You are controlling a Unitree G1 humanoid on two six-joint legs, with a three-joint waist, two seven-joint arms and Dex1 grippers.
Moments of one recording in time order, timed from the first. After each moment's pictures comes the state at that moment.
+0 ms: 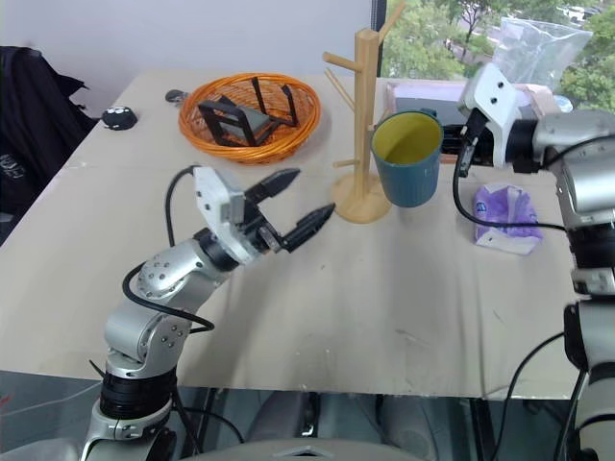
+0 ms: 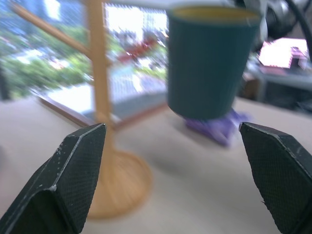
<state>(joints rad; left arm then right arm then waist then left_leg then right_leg) -0.27 0.34 -0.01 -0.54 -0.49 0.45 -0.53 -0.98 -0.81 0.14 0.36 0.25 0.29 1.18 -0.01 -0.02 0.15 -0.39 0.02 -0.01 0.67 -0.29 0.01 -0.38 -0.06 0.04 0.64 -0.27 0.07</state>
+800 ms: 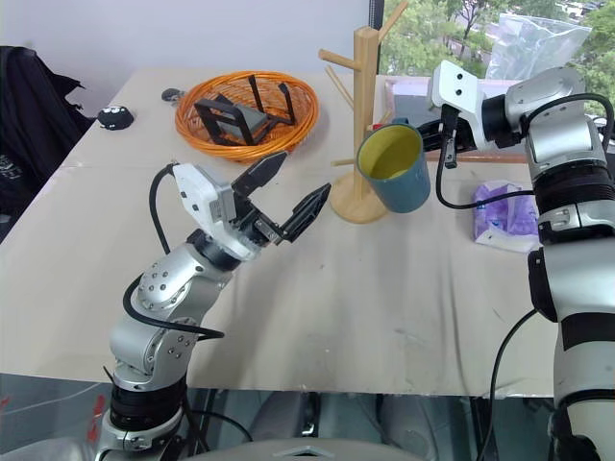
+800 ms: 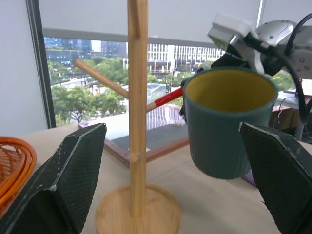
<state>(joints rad) -0.25 0.28 -0.04 -0.62 -0.43 0.39 -0.42 -1.26 -0.66 0.23 0.80 0.05 0.00 1.43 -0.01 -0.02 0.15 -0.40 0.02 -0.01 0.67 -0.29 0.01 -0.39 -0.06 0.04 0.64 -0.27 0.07</state>
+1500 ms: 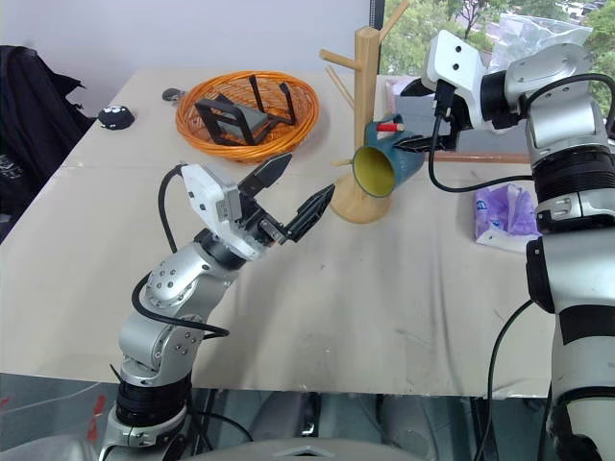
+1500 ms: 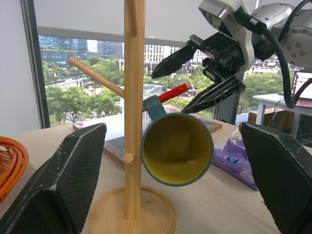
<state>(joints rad) -0.25 0.27 -0.05 -0.58 -0.43 0.36 -0.43 -1.31 -0.67 0.19 0.79 0.03 0.02 1.37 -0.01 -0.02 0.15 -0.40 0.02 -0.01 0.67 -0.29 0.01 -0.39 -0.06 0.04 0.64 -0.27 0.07</state>
